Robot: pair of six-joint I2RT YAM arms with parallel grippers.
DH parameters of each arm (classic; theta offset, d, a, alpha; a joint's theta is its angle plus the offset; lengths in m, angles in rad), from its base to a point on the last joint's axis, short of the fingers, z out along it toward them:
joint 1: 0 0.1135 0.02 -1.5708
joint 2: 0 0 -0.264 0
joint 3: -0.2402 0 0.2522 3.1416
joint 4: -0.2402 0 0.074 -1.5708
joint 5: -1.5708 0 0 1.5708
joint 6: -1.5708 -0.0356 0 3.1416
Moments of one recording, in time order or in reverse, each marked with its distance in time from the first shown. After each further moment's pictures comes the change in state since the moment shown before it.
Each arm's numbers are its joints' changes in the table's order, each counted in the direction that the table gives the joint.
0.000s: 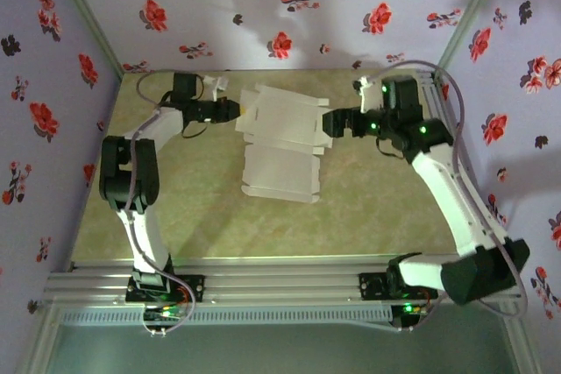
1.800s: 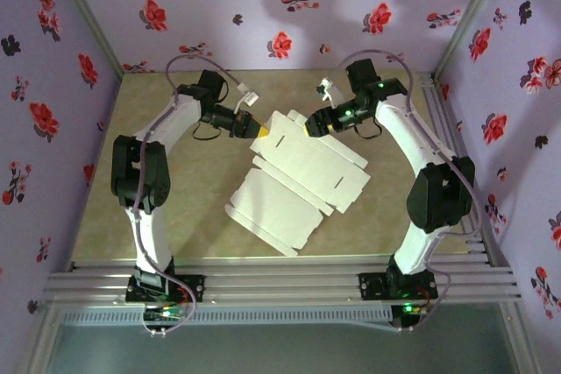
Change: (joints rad) left arm -0.134 0.039 -0.220 -0.670 -0.270 -0.705; right arm 0.004 0.470 -0.264 -0.255 0.277 0.267
